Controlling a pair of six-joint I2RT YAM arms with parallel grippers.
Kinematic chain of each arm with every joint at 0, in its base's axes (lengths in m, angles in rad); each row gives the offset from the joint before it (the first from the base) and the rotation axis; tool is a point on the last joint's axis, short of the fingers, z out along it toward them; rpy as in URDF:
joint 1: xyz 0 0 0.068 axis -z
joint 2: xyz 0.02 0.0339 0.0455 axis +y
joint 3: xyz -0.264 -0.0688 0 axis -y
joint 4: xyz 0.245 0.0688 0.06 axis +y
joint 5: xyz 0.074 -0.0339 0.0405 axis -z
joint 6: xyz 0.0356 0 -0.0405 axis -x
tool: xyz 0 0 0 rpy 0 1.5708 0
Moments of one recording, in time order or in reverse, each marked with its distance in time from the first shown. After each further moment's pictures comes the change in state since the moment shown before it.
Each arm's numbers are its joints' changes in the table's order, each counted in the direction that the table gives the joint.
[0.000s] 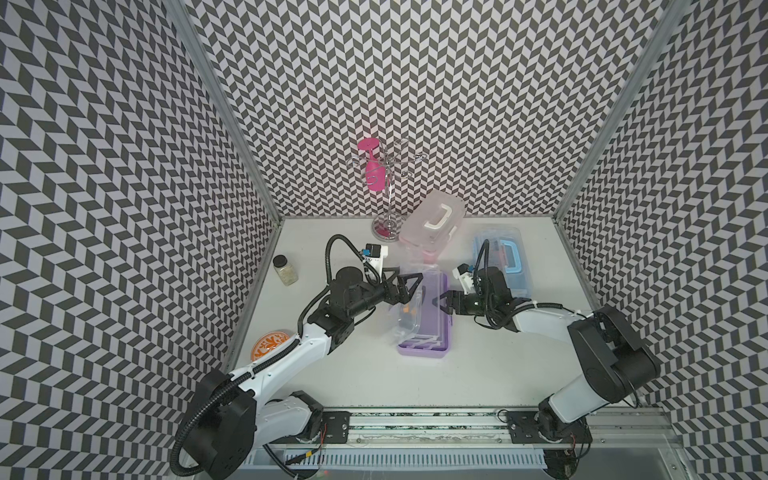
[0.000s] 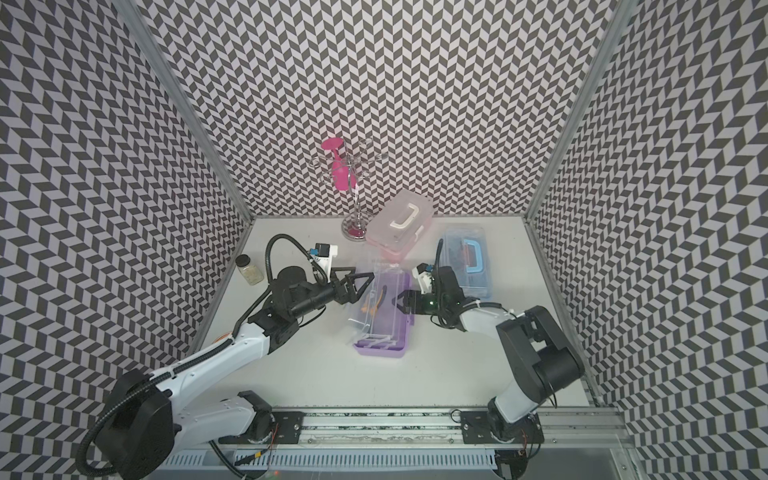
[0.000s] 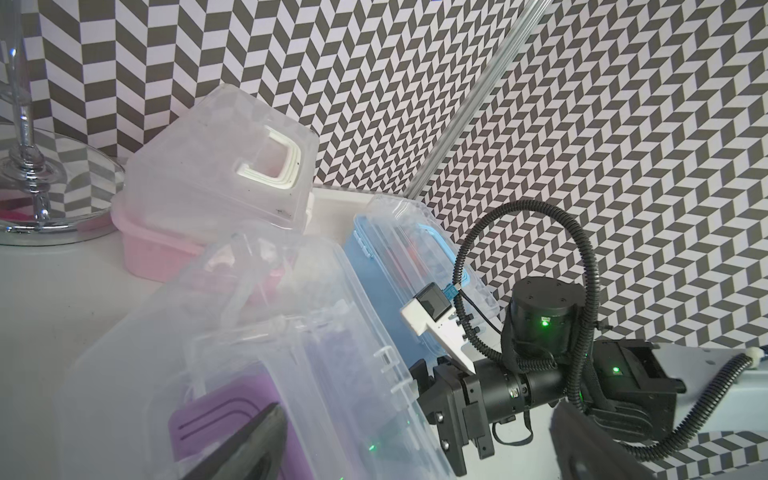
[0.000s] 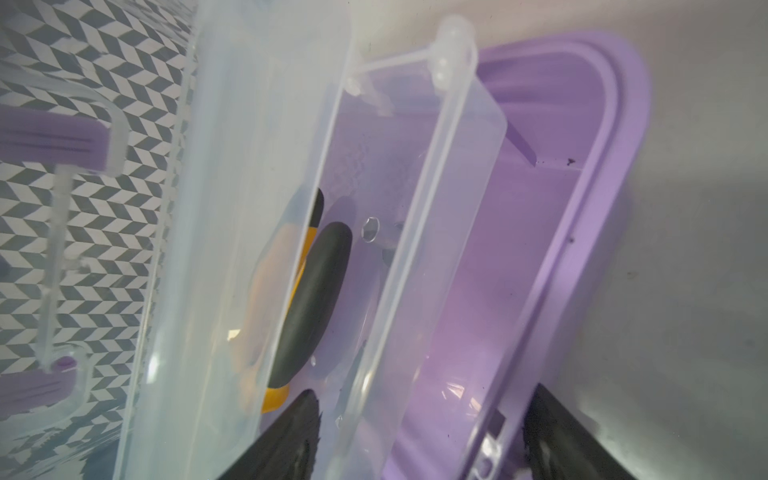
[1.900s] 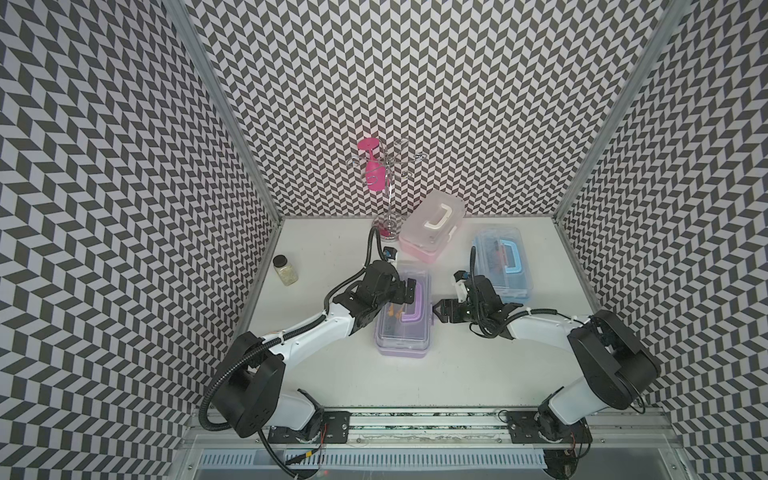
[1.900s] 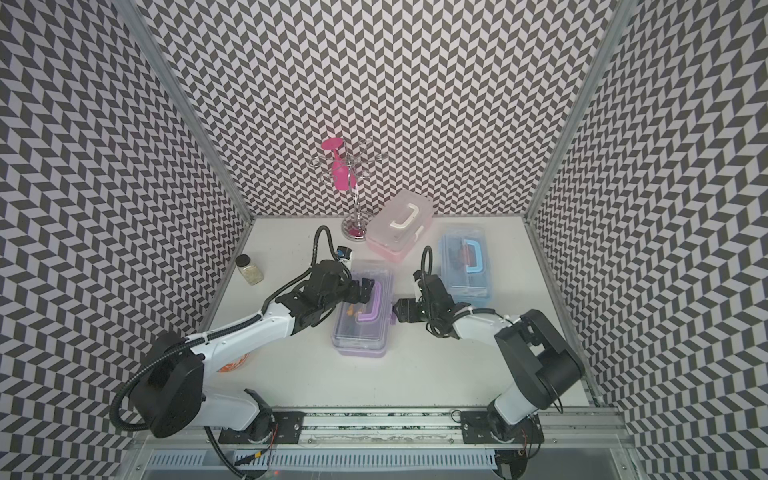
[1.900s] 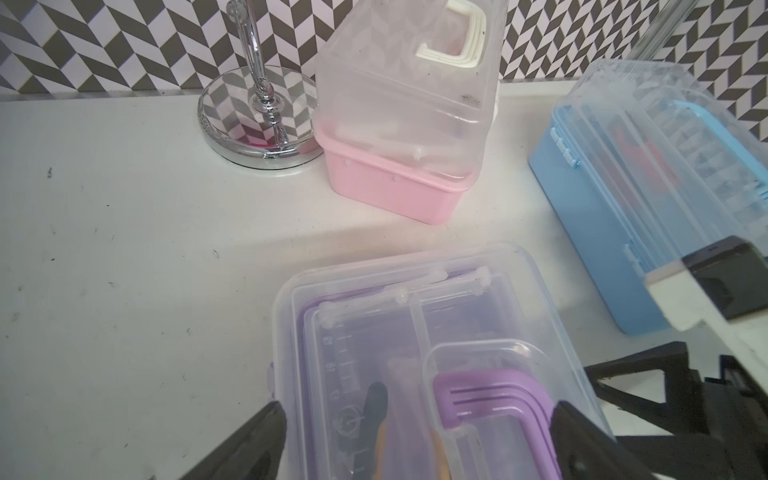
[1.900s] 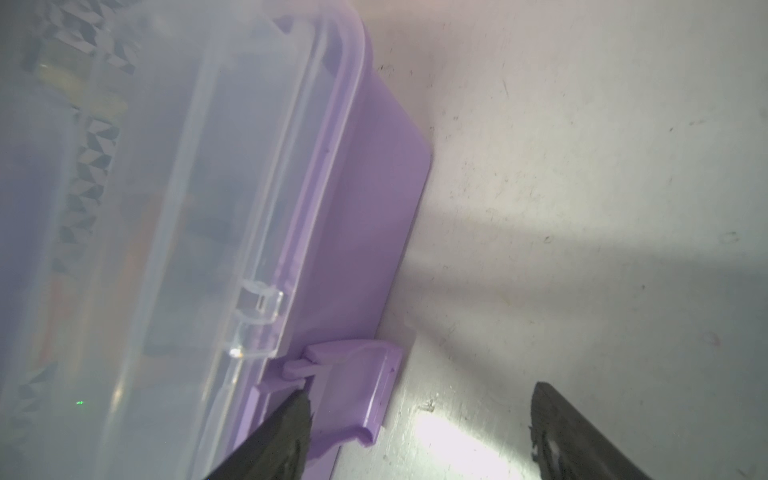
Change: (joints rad) left arm 0.092 0.219 0.180 0.389 -0.500 -0.230; right arm -0.109 -0.042 -0.032 0.080 0.352 0.055
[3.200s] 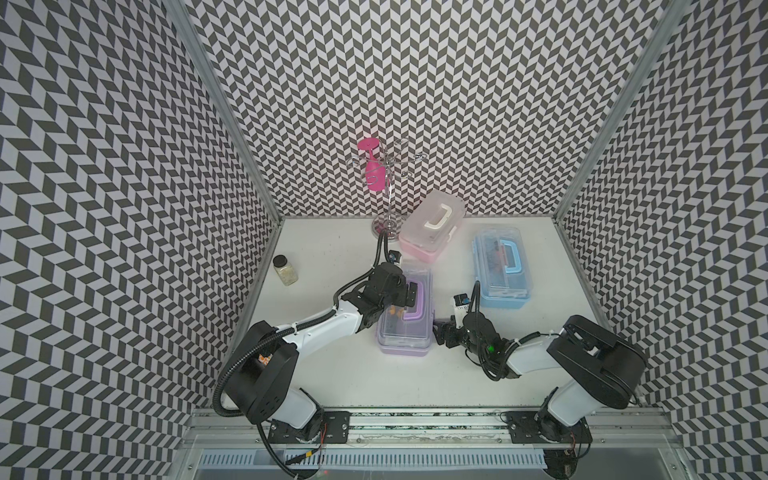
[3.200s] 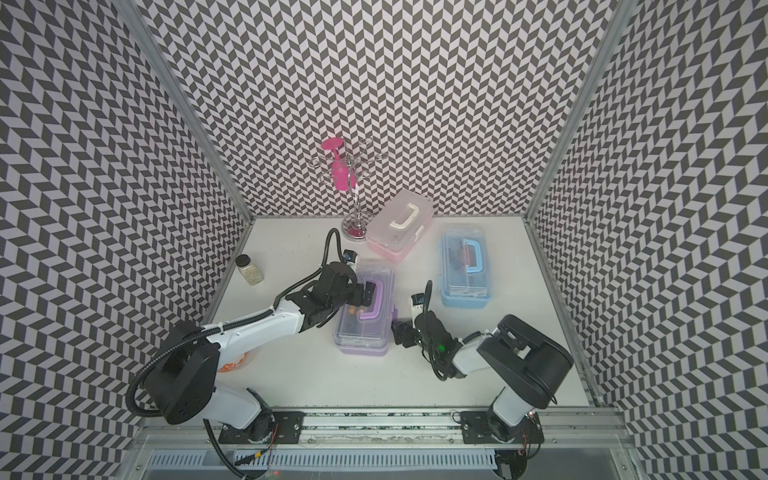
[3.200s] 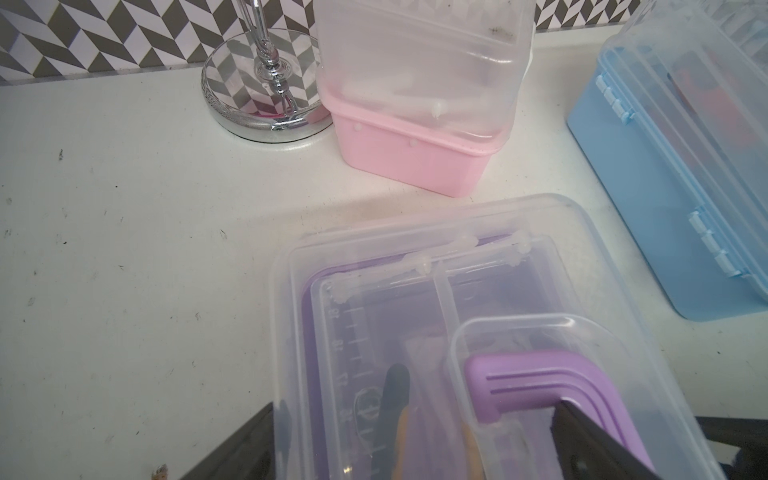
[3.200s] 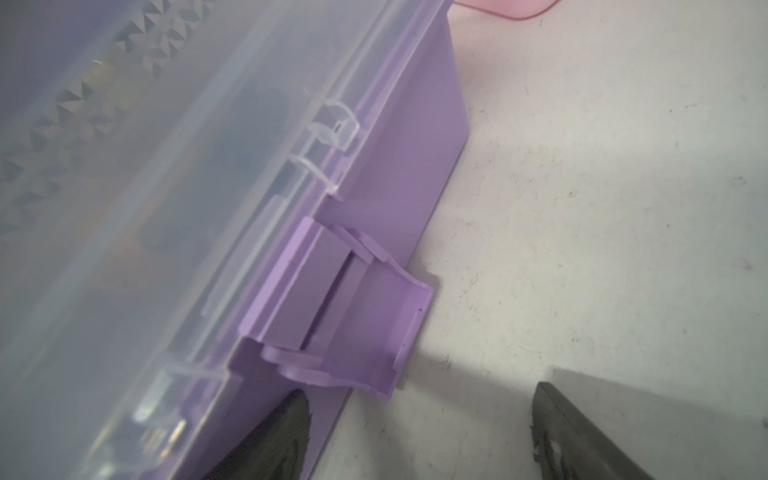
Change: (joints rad) left arm 0.019 0.075 0.012 0.010 -0.058 -0.021; right arm -0.212 0.060 -0.335 -0.634 0.331 -0.006
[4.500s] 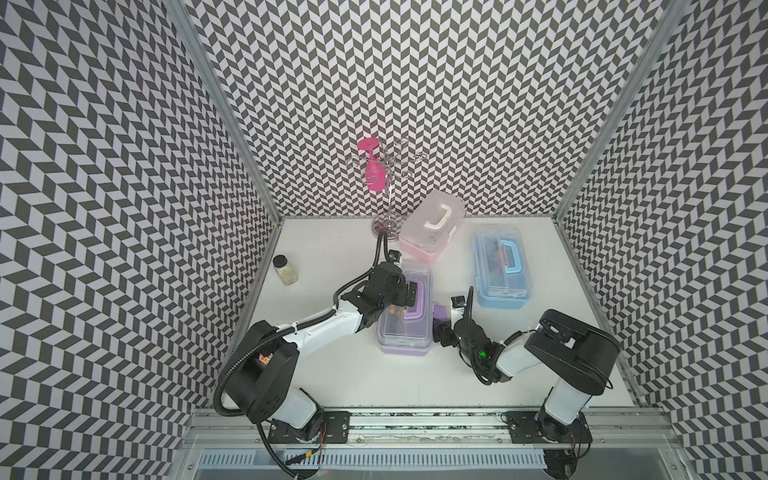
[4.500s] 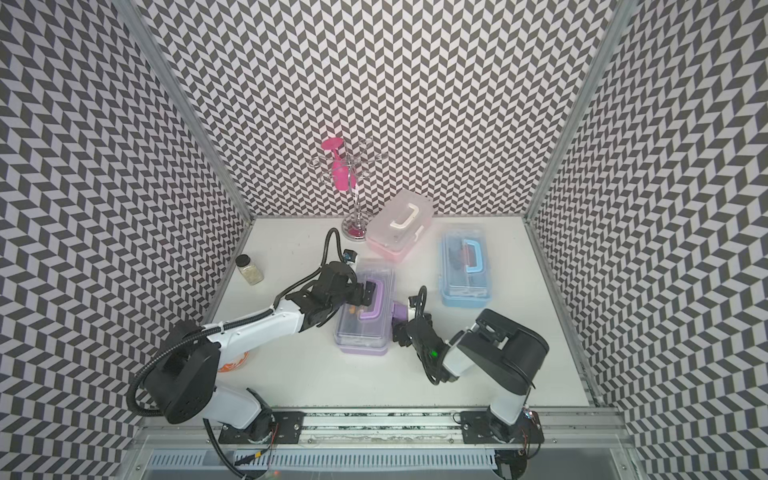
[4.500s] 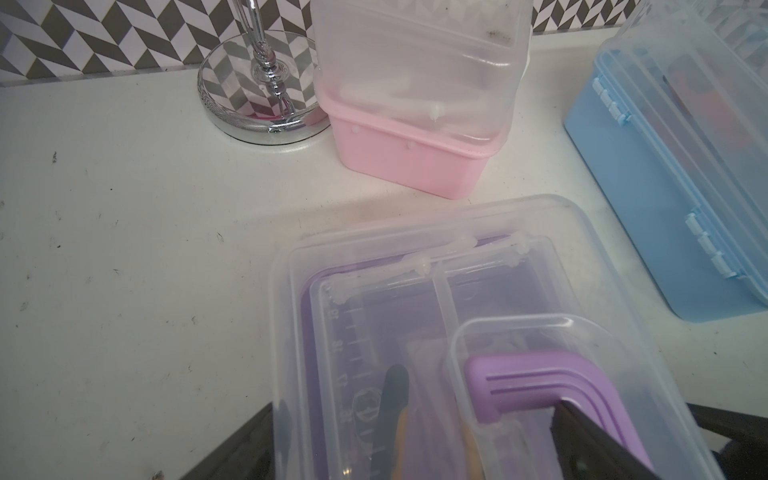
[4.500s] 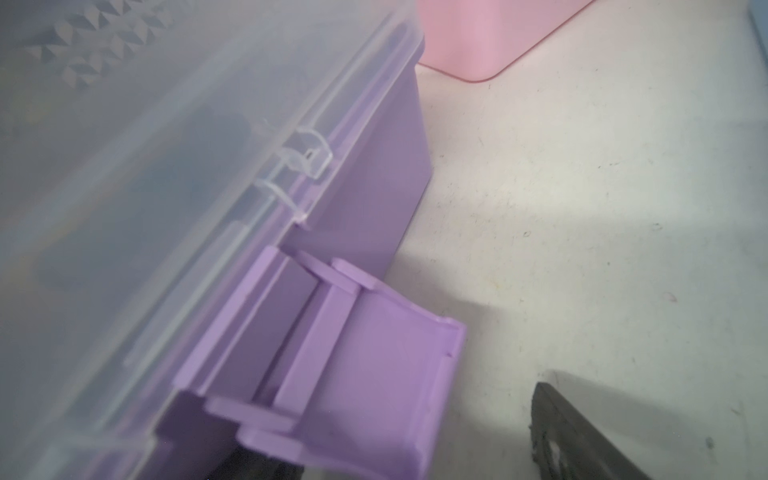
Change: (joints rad) left arm -0.006 0.001 0.000 -0.008 0.027 -0.005; right arm -0.080 0.123 0.031 -0.121 0.263 0.045
